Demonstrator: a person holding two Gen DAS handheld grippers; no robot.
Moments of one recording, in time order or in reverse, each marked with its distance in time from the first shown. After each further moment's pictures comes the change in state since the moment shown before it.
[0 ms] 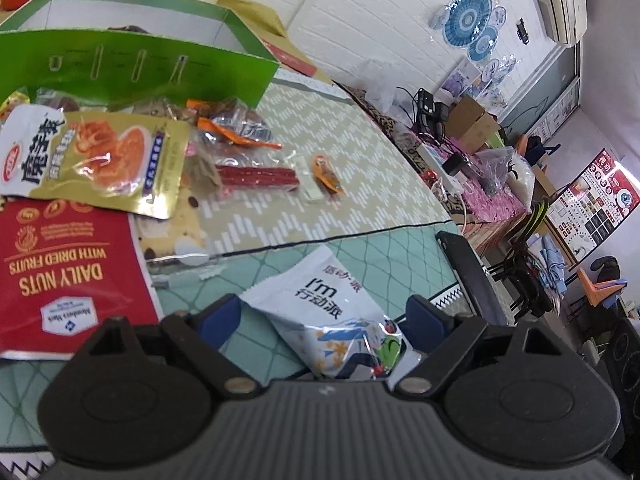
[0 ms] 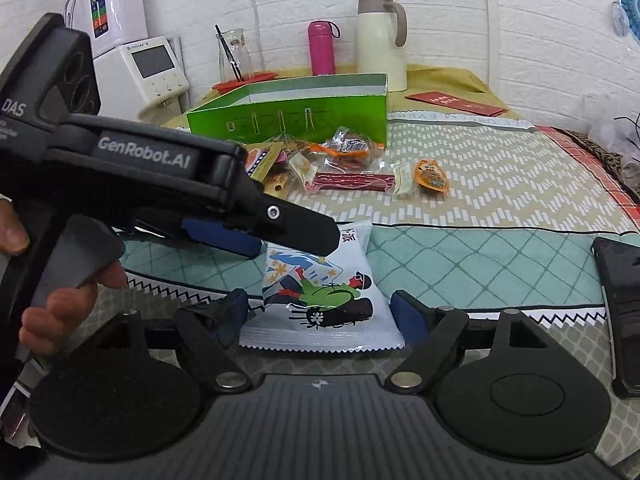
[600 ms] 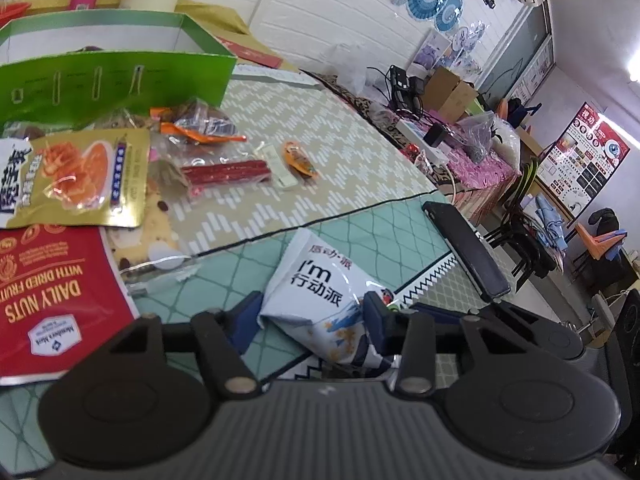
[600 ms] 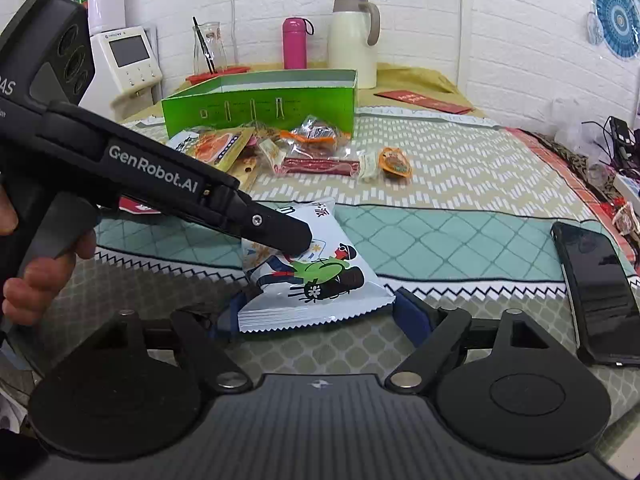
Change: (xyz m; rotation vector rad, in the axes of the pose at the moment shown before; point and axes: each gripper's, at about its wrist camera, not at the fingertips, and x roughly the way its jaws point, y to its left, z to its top) left arm 0.005 -0.010 -0.007 0.130 0.027 -0.019; right arm -0.003 0.000 -0.015 -0.013 -0.019 -0.107
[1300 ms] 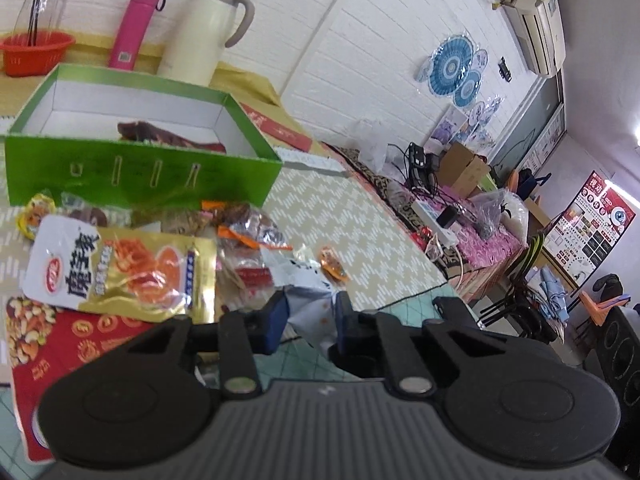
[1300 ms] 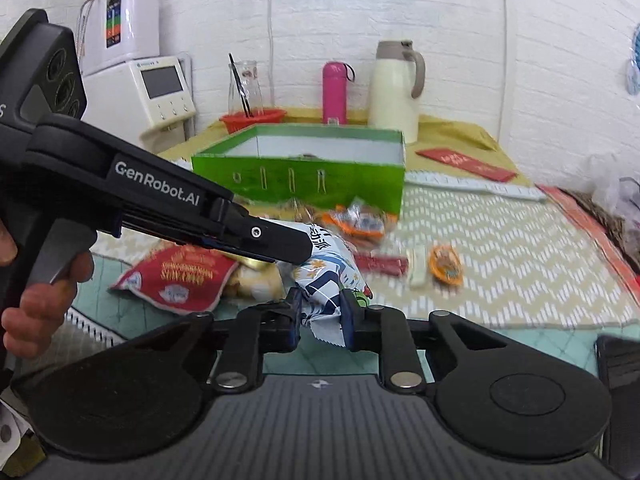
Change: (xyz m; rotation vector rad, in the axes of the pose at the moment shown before) left arm -0.054 0.022 0.039 -0.069 -0.209 0.027; right arm 0.019 0.019 0.068 -0.096 -0.132 0.103
